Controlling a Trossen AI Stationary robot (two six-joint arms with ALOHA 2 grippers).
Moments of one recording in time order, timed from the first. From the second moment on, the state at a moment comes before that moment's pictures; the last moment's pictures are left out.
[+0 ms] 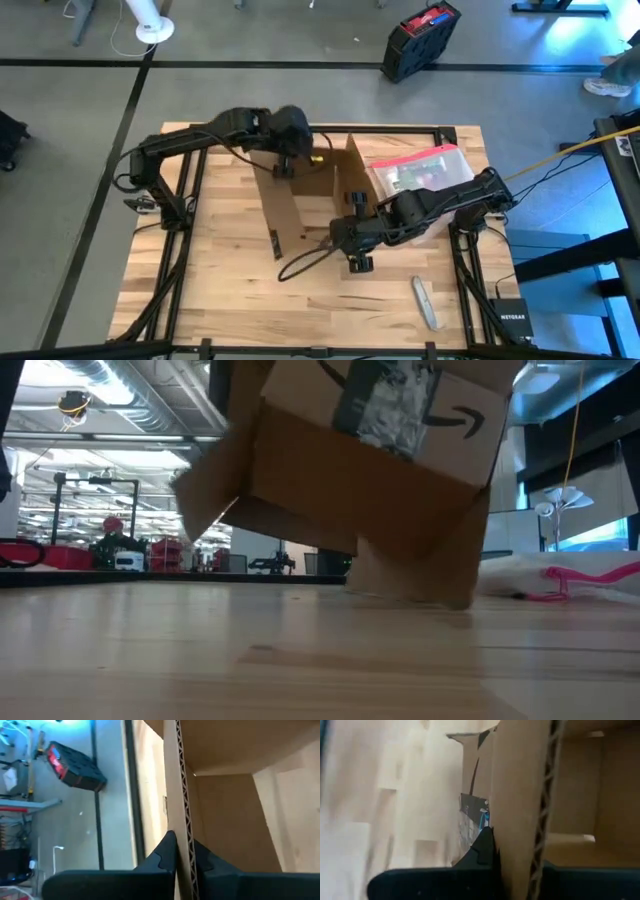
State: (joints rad) left arm 0.26 1.69 1.83 -1.08 -0.30 0.58; right arm 0.37 1.82 2.01 -1.30 0.31 0.17
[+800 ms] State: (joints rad) left arm 0.19 1.47 1.87 -1.29 -0.15 0.67; right arm 0.32 1.82 1.99 -1.58 0.45 0.47
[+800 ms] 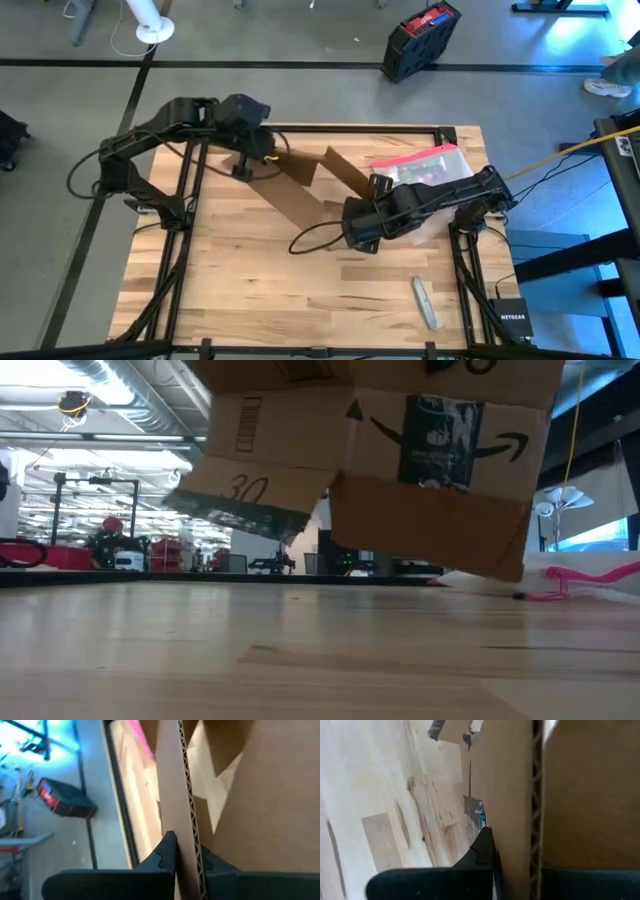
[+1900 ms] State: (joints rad) left arm -0.01 1.48 1.77 -1.46 -0.01 0.71; right arm 0.35 1.72 2.08 -1.47 0.49 0.47
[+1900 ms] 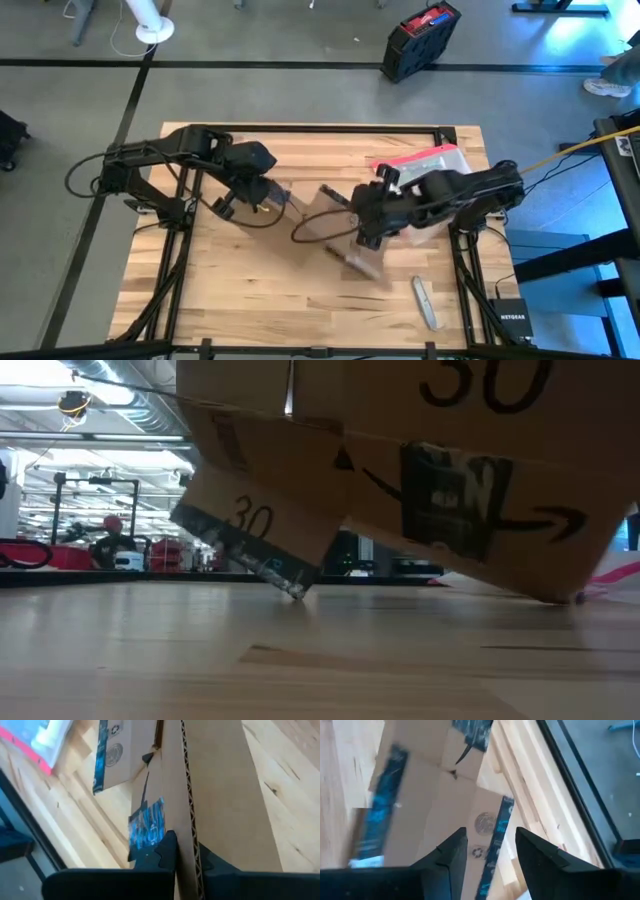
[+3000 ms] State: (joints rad) left arm -0.16 1.48 1.77 -1.57 0.15 0.36; right arm 0.21 1.73 1.97 -1.37 0.38 0.41
